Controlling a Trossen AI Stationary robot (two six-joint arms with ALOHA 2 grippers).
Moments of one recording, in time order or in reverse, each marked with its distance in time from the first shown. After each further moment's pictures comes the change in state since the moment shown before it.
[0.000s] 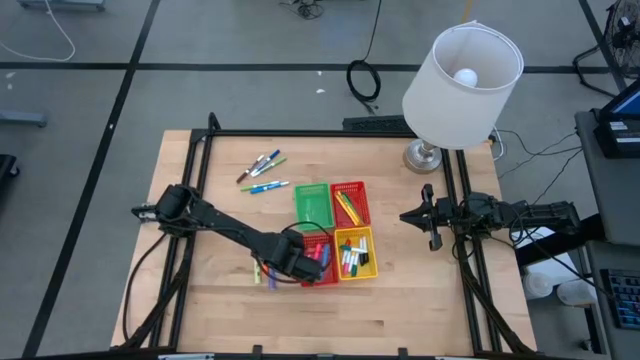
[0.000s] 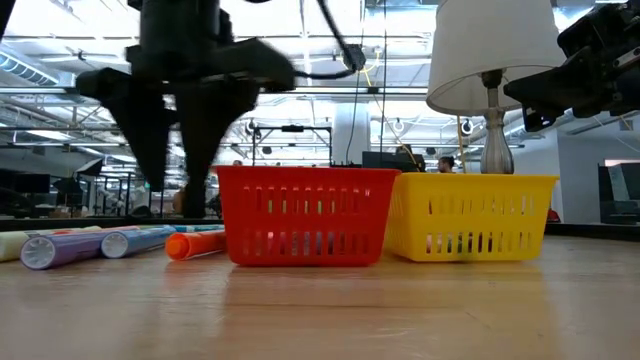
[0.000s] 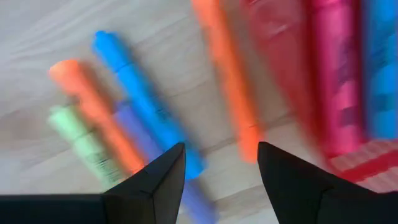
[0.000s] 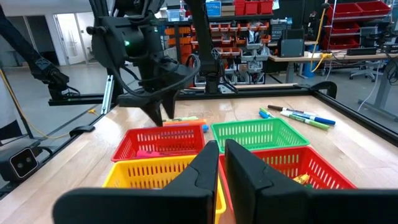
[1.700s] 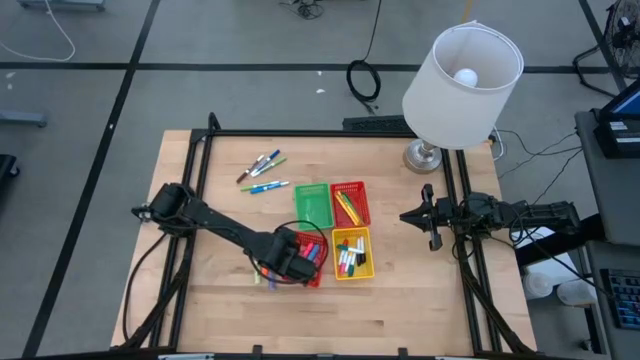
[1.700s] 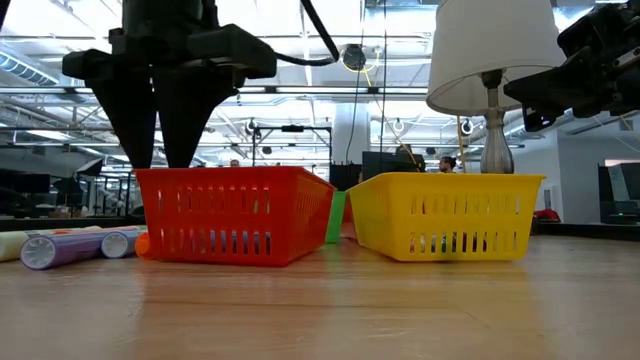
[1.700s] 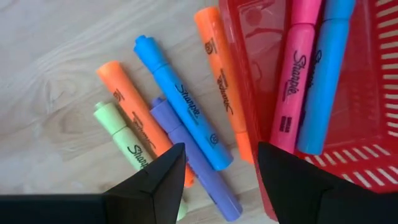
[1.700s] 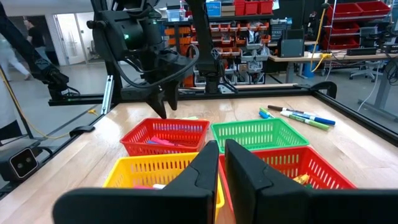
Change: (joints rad) left arm -0.017 -0.037 0.000 -0.074 -0.037 -0.011; right arm 0.000 0.000 0.000 0.001 0.000 0.000
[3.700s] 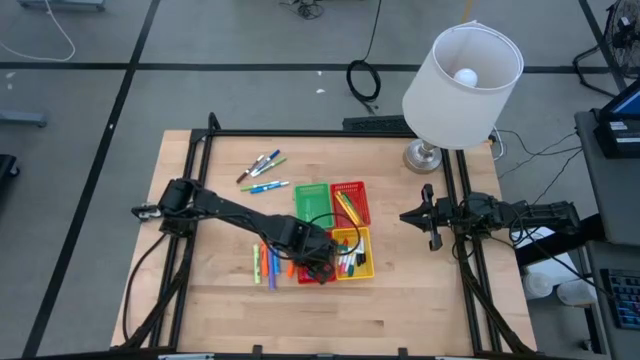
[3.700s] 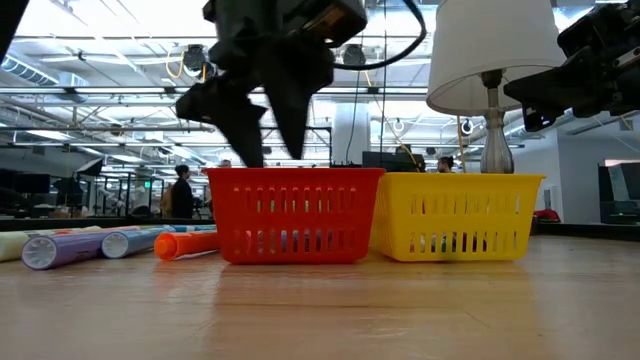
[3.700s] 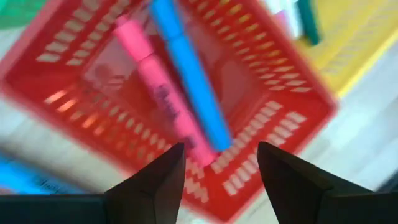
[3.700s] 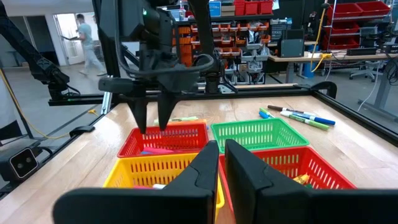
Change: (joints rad) left arm 0.123 0.039 0.047 0.370 0.176 0.413; right arm 0.000 0.000 0.000 0.001 0.000 0.000
